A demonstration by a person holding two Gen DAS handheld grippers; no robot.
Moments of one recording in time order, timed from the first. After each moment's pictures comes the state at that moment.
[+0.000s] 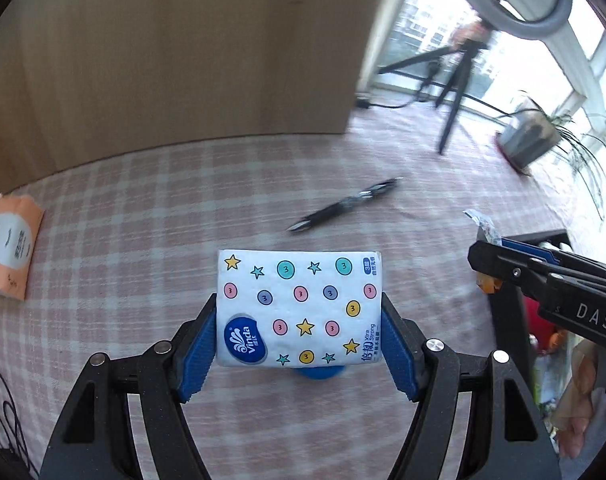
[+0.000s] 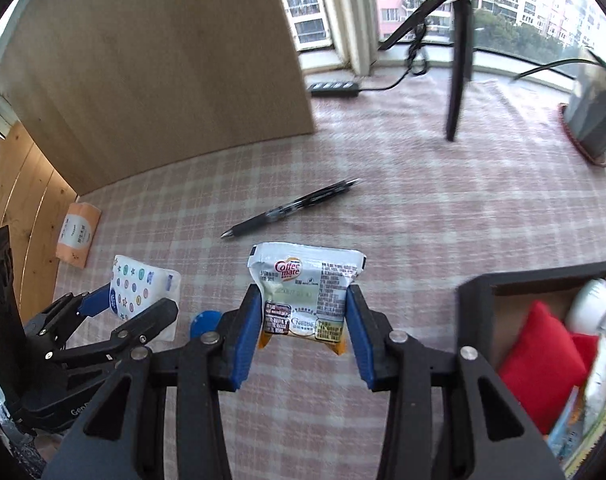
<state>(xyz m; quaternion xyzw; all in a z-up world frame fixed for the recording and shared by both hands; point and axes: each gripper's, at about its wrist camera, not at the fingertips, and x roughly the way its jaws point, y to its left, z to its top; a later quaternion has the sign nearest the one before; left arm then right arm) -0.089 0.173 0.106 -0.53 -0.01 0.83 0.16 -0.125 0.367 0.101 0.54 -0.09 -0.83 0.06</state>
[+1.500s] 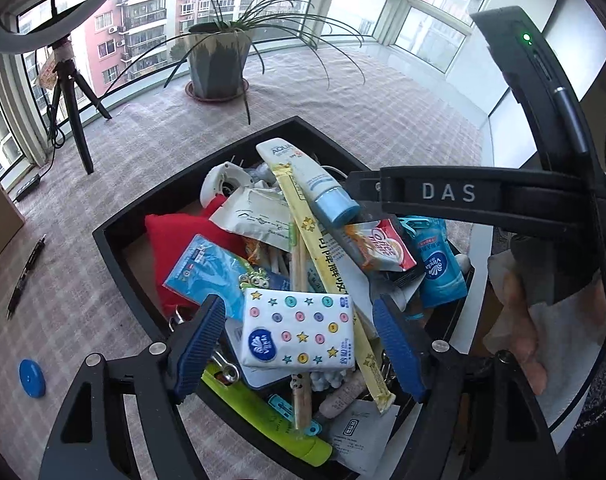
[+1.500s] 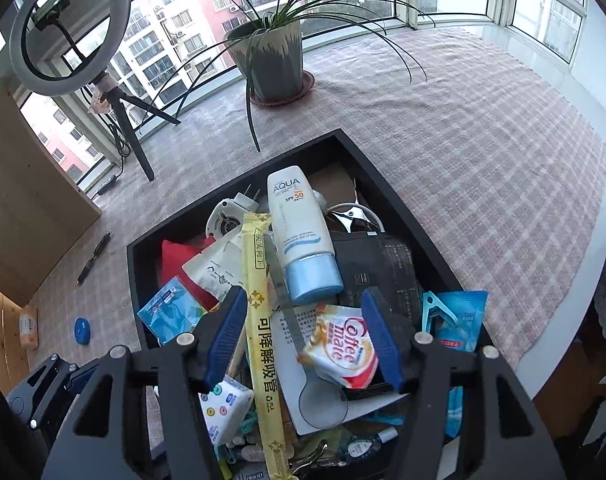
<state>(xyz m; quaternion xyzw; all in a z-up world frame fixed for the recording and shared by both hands) 0.060 0.472 0.160 -0.49 0.13 0.74 0.44 0.050 0.614 0.129 0.49 -0.20 -0.83 -0.17</state>
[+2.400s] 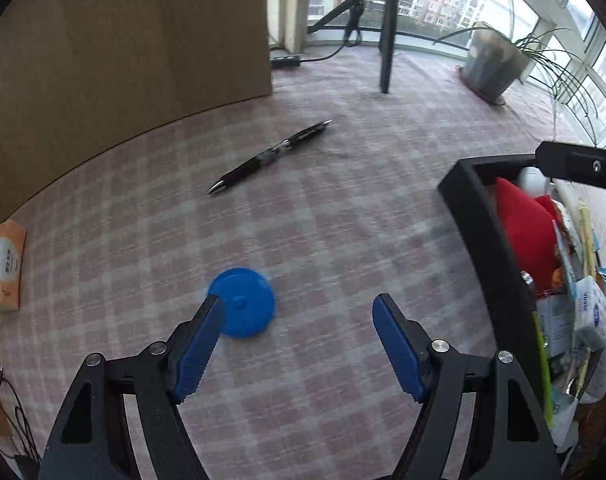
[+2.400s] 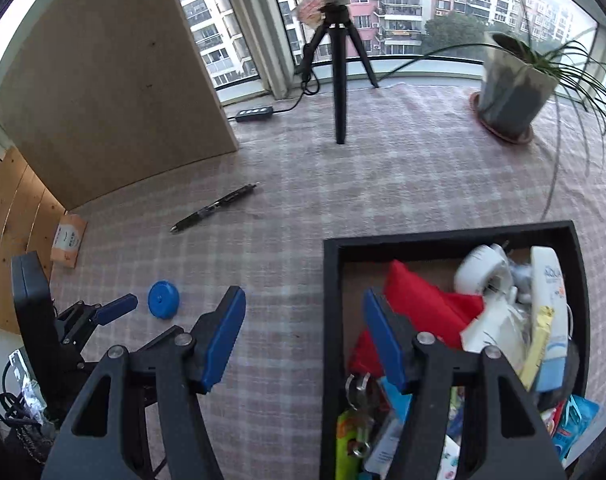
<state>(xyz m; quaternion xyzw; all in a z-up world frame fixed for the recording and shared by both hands) -0.074 0.251 0.082 -0.55 0.08 0.81 0.17 -0.108 0.418 0.127 0.54 -0.08 -0.84 0.05</state>
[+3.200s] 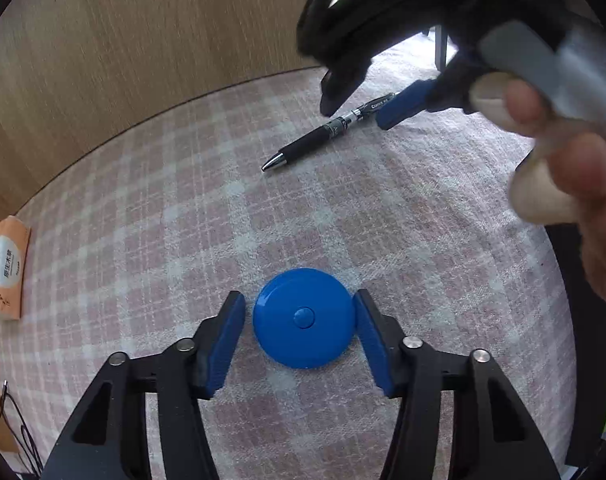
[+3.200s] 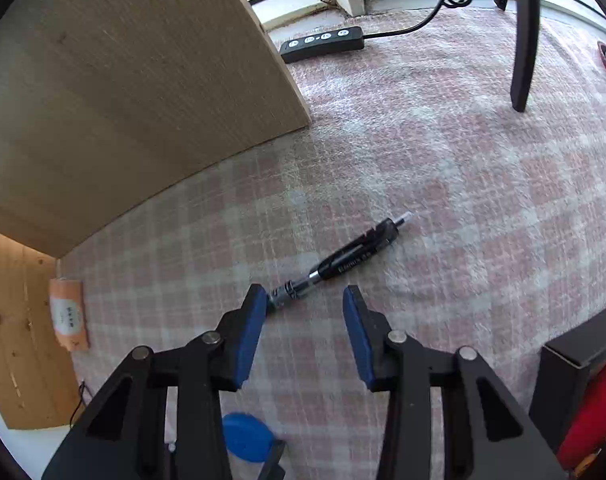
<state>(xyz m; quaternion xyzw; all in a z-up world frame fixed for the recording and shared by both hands) -0.086 0.226 0.036 -0.54 0.11 0.82 0.14 -0.259 0.312 0.012 0.64 -0.16 -0.75 0.03</state>
